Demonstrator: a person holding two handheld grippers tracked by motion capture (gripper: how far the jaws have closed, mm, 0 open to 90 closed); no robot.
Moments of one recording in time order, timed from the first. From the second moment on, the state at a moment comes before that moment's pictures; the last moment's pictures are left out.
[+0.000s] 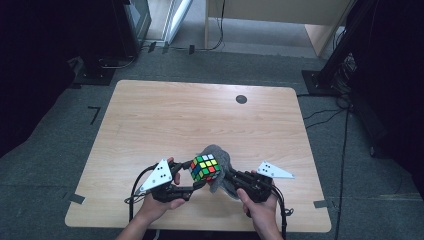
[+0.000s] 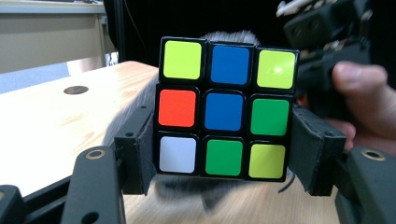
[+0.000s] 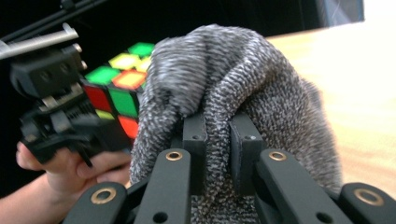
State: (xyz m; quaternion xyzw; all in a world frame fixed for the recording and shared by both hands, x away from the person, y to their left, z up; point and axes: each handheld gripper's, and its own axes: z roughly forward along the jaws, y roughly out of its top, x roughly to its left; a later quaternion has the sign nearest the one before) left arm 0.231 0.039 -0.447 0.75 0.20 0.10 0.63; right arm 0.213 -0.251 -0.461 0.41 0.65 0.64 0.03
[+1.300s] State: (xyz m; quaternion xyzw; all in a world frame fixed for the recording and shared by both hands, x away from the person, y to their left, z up) left arm 0.239 0.048 -0.459 0.60 0.36 0.00 0.71; right arm 0.204 -0.218 -0.474 0.42 0.61 0.67 0.05
